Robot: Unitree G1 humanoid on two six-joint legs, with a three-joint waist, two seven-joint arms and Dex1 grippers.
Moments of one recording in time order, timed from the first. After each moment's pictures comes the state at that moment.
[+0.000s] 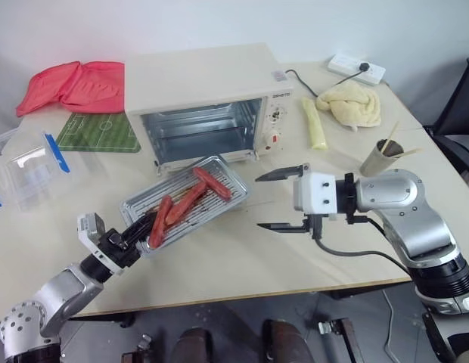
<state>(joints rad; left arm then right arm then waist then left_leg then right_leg) 0.07 0.43 0.53 -0.11 -1.96 1.05 0.04 -0.60 -0.75 0.16 -0.27 0.25 0.24 1.16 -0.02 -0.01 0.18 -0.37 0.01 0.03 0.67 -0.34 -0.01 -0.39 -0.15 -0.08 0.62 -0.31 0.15</state>
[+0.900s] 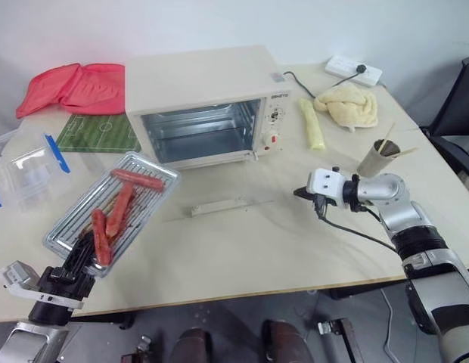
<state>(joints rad) 0.37 0.24 0.79 -0.32 -1.96 0.84 0.04 -0.83 -0.63 0.25 0.78 -0.13 -0.34 1.00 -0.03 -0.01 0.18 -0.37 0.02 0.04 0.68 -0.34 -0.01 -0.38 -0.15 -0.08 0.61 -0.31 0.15</state>
